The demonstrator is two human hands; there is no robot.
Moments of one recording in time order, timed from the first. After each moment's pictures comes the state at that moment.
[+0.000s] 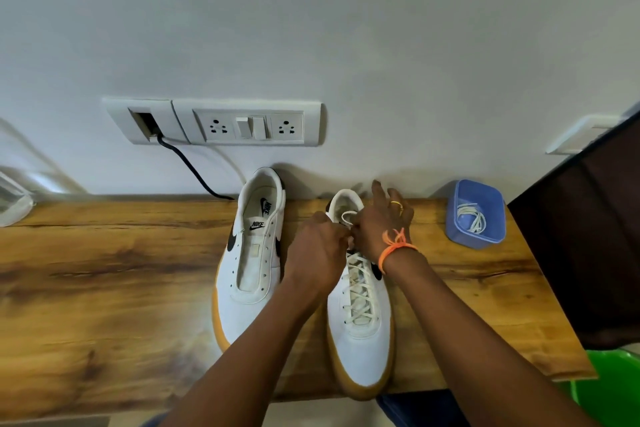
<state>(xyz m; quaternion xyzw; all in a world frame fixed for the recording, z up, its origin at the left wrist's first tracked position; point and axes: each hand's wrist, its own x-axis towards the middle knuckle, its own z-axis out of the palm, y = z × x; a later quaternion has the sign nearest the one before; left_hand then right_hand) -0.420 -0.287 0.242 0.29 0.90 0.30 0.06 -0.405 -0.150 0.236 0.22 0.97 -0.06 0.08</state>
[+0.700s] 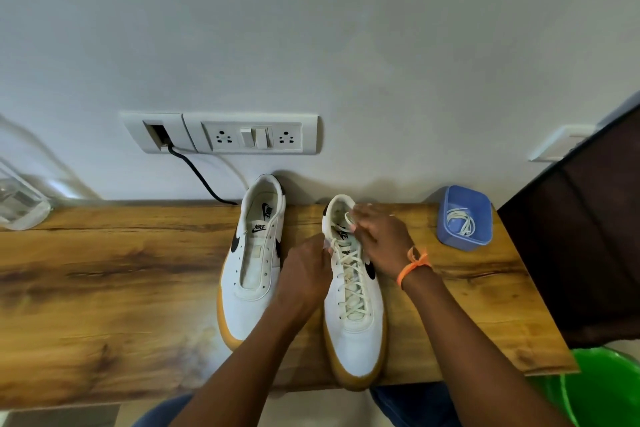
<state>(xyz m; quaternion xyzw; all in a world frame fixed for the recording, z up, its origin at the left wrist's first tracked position) -0.398 -0.306 0.234 0.21 0.88 0.42 0.12 -0.368 -0.137 0.250 0.08 0.96 -0.27 -0.07</state>
